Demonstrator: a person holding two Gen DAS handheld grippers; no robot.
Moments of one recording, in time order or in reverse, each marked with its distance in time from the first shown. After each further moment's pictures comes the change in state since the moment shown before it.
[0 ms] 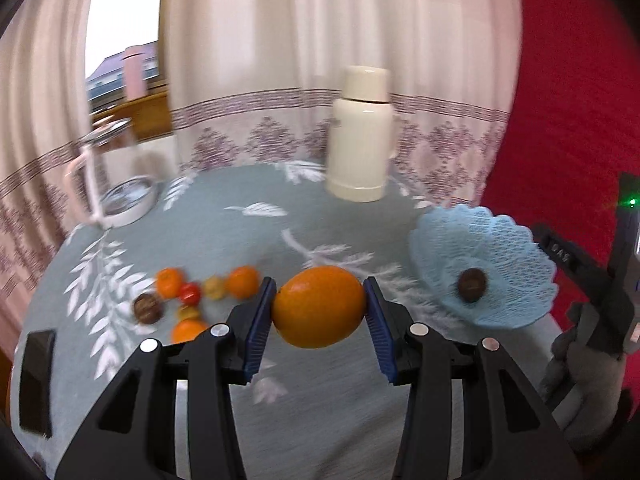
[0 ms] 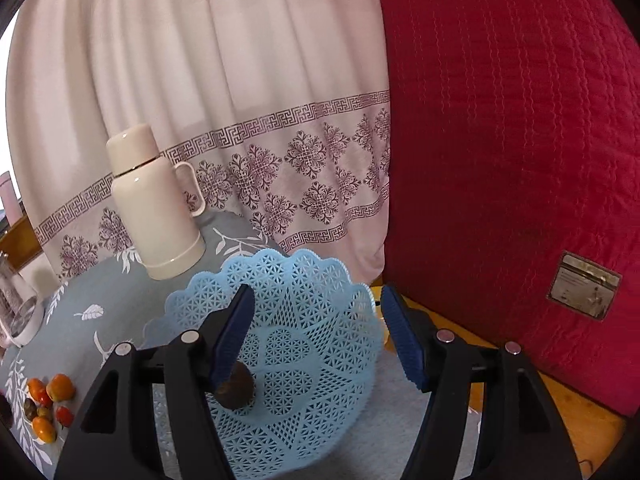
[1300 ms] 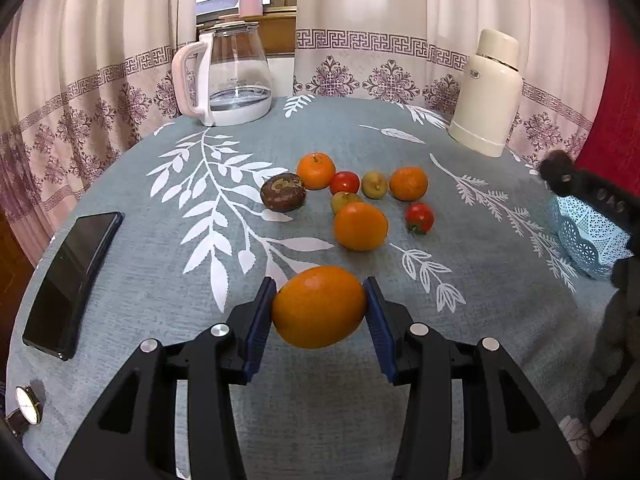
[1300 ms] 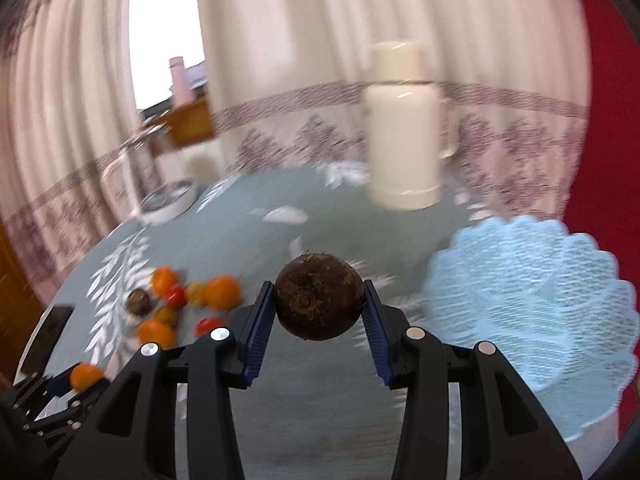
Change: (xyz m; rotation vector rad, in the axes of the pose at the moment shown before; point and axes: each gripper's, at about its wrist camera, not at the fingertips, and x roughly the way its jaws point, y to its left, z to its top) left arm 0.001 0.126 -0.094 -0.217 0.129 0.237; right arm -0.024 0.161 -0.056 -0.343 0.149 0.511
